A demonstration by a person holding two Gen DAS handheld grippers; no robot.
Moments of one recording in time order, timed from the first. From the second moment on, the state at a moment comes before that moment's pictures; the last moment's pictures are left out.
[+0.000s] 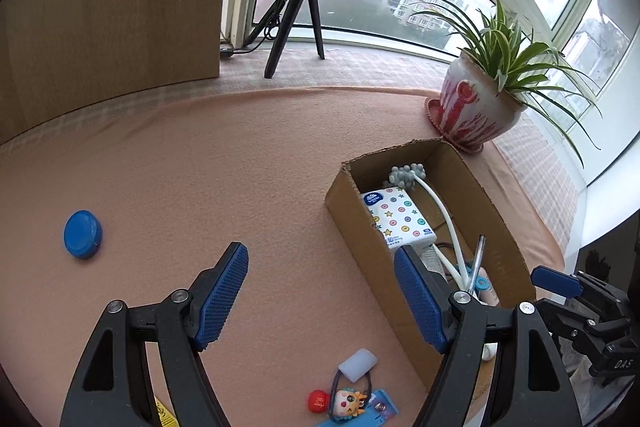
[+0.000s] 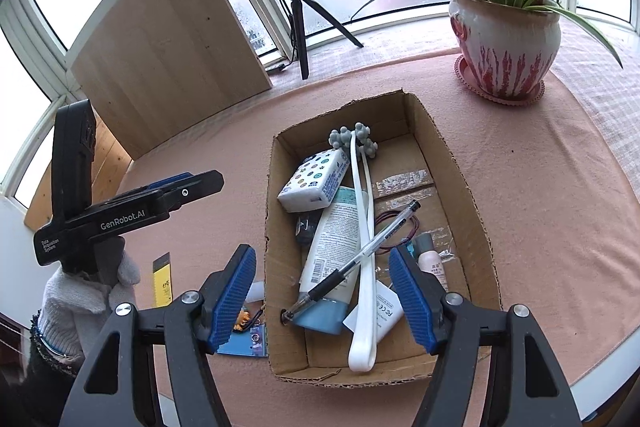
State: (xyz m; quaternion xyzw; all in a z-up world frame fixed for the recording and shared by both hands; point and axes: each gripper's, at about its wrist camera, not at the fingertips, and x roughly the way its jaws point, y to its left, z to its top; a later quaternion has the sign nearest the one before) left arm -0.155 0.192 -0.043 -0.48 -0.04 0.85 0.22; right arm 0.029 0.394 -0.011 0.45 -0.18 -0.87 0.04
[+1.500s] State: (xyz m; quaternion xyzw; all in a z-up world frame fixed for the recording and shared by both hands) left arm -0.214 -0.001 -0.107 -0.52 -0.07 0.85 0.10; right arm 0.045 0.243 -0.097 0.57 -0.12 -0.81 0.03
